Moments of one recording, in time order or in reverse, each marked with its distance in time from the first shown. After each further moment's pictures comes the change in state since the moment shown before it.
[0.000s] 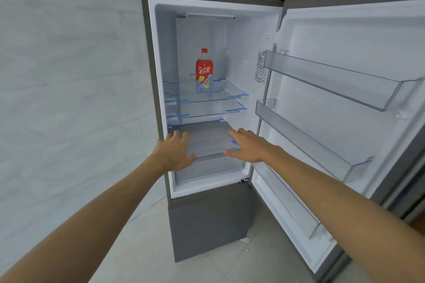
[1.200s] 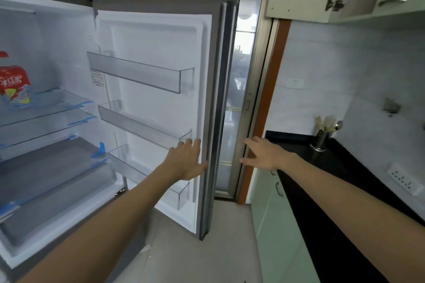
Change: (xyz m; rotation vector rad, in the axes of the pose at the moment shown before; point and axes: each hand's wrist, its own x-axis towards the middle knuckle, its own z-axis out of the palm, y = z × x) left_hand -0.048 0.353 -0.024 -0.214 0.022 0.754; right_hand -0.378 0.175 -0.037 -0.027 0.003 0.737
